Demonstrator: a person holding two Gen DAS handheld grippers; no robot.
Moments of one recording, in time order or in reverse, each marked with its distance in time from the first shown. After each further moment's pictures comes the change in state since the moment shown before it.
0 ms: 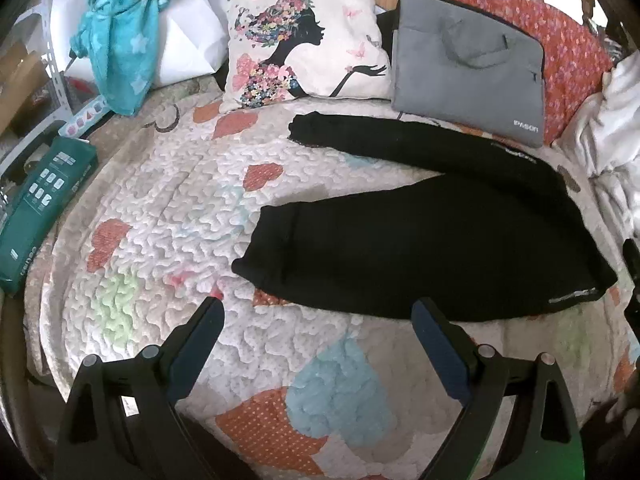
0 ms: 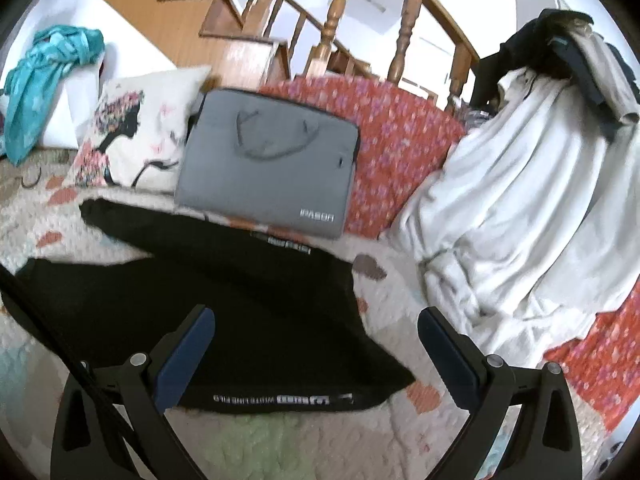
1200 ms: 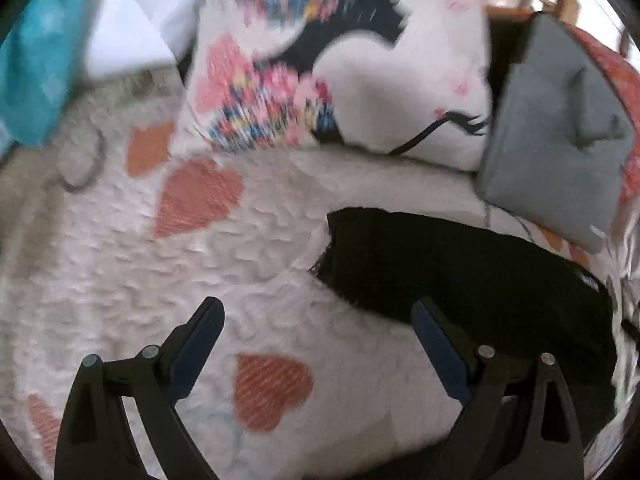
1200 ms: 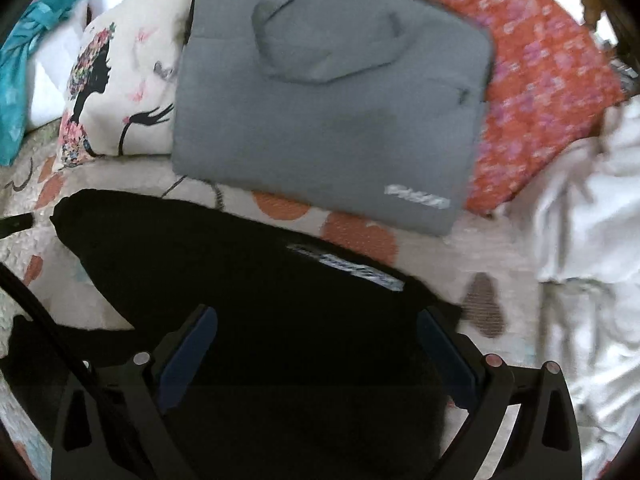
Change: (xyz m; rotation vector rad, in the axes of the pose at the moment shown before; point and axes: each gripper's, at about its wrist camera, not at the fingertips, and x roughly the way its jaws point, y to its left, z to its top) left arm 0.221 0.072 0.205 -0.105 0.102 -0.166; right arm 0.261 0.028 0.099 -0.042 0.447 0.336
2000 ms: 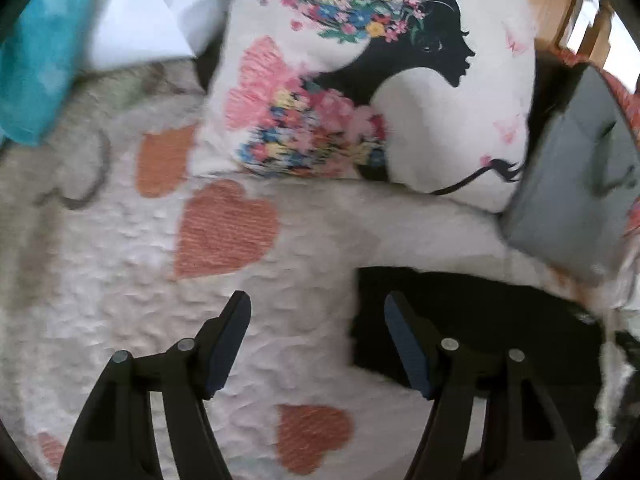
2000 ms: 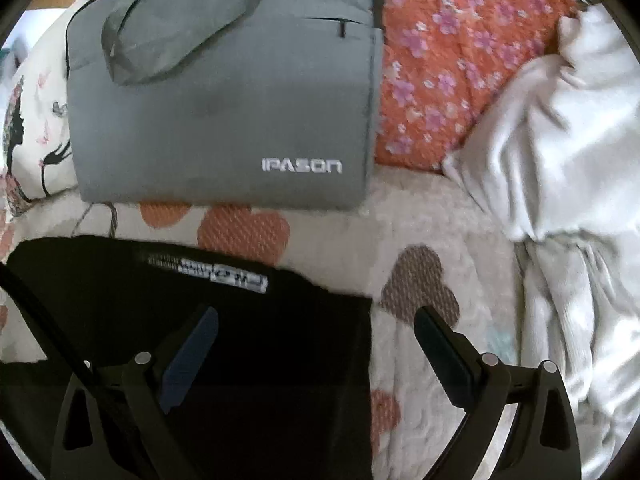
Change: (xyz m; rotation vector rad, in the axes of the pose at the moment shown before) left arm -0.007 0.050 0.039 -0.044 0.000 -0.042; right arm 0.031 -0.103 -0.003 0.169 0.038 -0.061
